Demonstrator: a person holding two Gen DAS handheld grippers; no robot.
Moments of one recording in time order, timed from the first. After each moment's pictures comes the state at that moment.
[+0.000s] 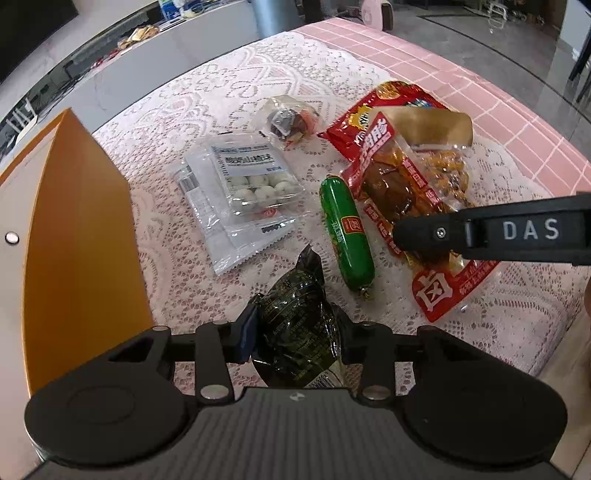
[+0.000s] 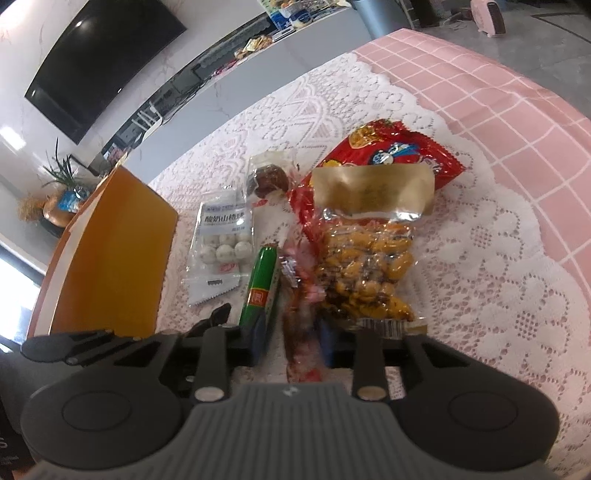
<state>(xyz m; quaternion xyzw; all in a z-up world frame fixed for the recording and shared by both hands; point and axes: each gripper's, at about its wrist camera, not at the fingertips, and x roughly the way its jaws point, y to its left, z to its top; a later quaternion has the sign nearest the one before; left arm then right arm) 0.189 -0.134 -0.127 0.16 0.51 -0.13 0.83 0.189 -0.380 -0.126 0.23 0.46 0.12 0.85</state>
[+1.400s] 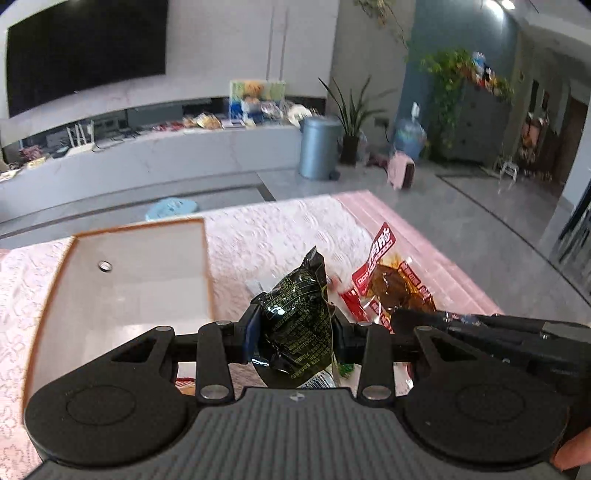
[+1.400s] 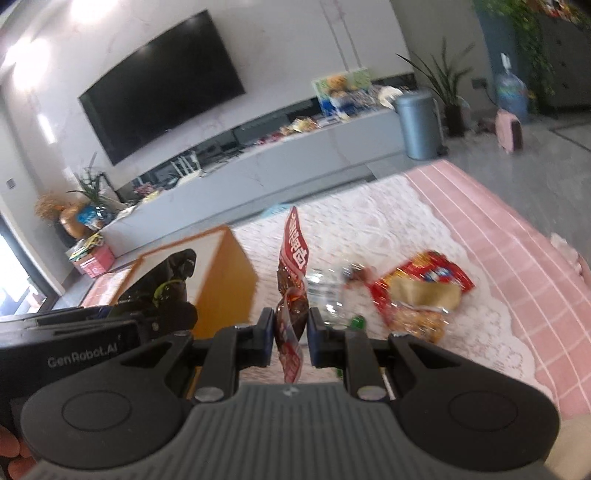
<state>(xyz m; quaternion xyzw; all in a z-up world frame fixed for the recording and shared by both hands) 0.108 -0.050 0.021 -0.01 0.34 -0.11 0.94 0.096 -0.322 0.013 0.15 0.32 0.14 0.93</state>
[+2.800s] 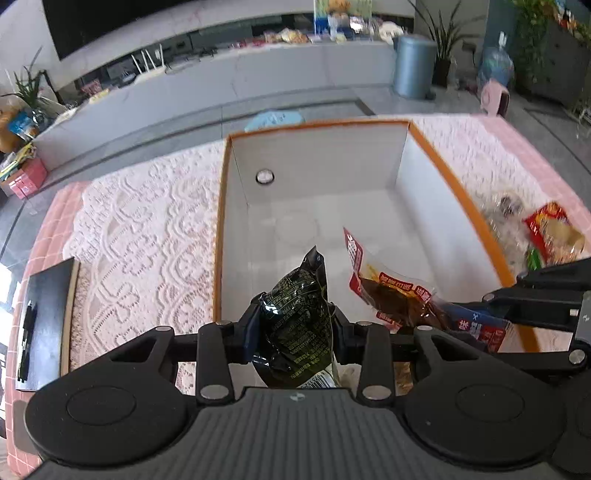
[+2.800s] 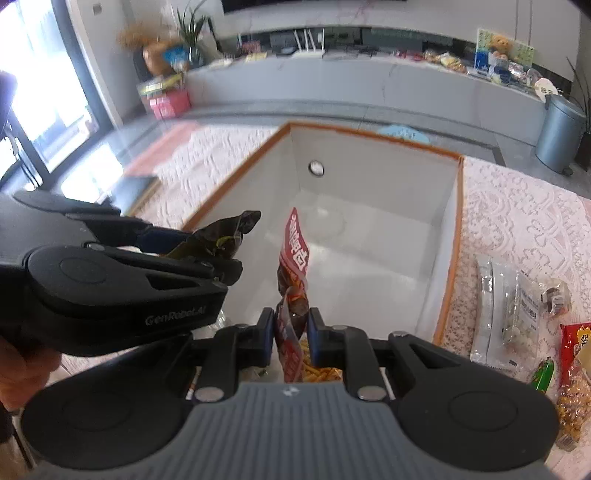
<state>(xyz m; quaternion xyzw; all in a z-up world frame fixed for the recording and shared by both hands) 0.165 0.106 -0.039 0.04 0.48 -0.01 0.88 0.164 -0.080 -0.015 -0.07 0.45 0.29 0.84</state>
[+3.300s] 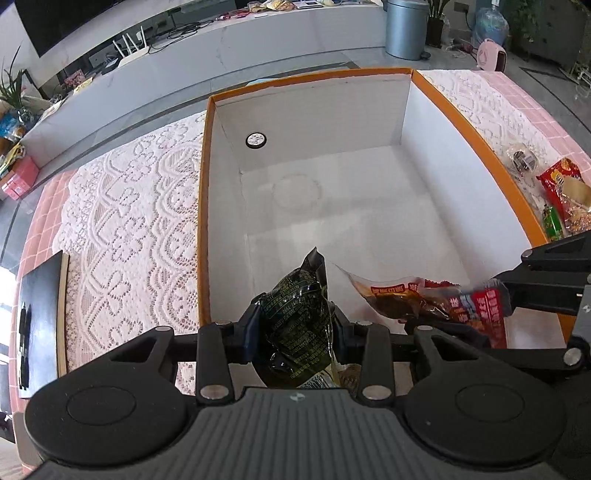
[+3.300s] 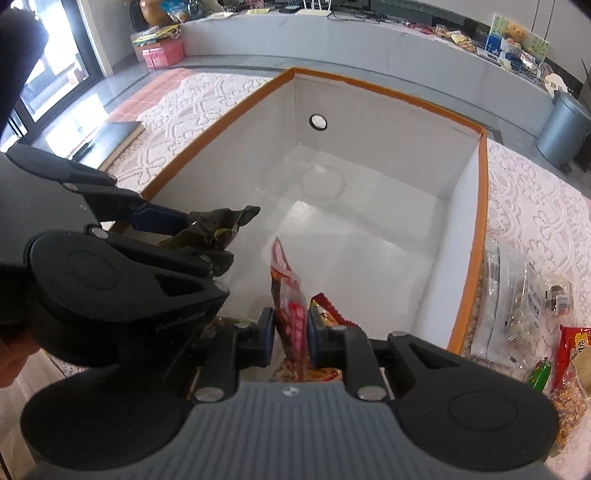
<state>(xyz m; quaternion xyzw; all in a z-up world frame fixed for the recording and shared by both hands) 0.178 0.104 -0.062 0.08 0.52 -0.01 0.85 0.178 -0.059 -0.042 -0.13 0.49 0.27 0.82</state>
